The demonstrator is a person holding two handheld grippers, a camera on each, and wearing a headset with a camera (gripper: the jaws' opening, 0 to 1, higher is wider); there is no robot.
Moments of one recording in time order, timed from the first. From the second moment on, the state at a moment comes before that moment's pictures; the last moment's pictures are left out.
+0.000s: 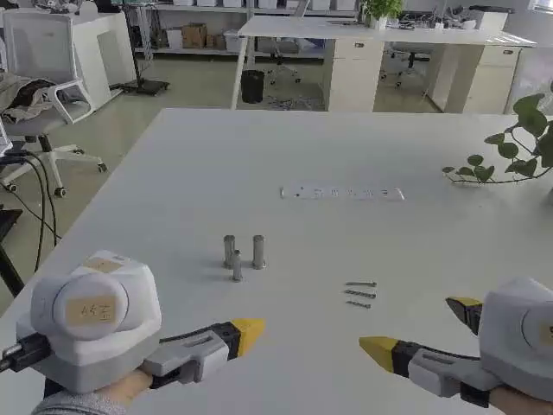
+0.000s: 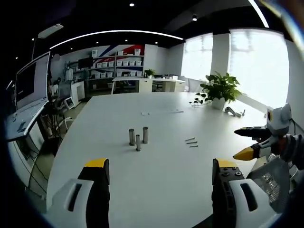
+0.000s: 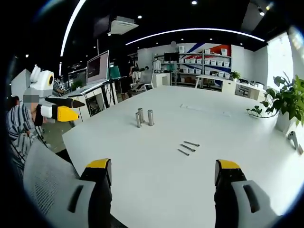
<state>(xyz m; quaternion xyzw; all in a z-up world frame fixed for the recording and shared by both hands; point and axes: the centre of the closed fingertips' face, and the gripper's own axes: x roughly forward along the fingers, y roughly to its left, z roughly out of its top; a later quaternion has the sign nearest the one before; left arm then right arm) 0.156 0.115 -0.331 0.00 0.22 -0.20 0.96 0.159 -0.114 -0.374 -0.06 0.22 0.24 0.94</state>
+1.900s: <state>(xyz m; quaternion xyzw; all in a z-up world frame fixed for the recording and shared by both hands) 0.153 0.115 -0.326 -0.03 0.21 -0.20 0.96 0.159 -0.102 -0.361 -0.05 0.21 0.26 0.94</state>
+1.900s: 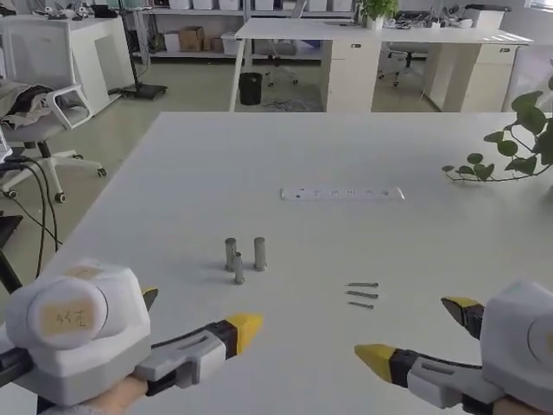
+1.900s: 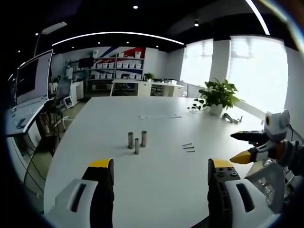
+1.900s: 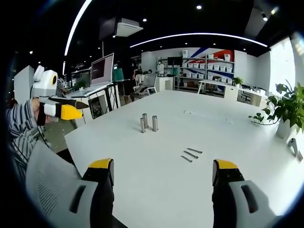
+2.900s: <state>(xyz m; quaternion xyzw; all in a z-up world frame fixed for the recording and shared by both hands) 0.283 0.119 -0.382 0.04 0.21 -0.25 0.94 0.178 -0.099 -0.370 -0.02 0.22 0.25 0.94</state>
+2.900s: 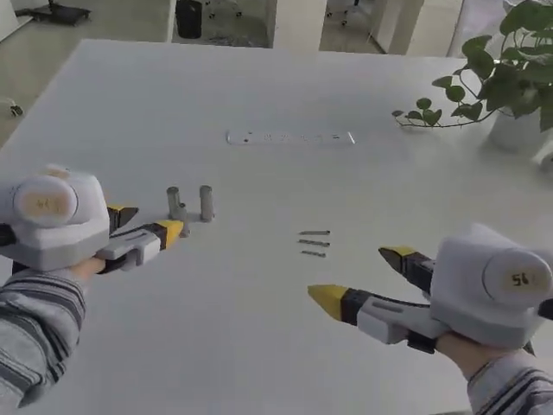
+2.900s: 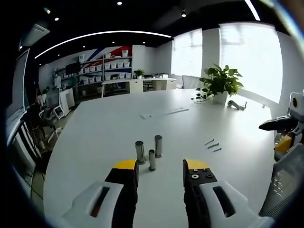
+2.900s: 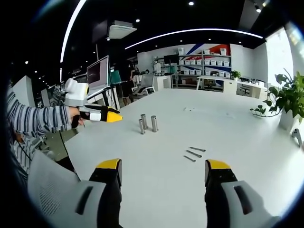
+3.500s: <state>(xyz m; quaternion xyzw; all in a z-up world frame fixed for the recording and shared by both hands) 0.332 0.113 -0.443 0.08 0.25 -0.28 0.92 0.191 -0.086 -0.391 -0.03 0.24 0.27 0.93</state>
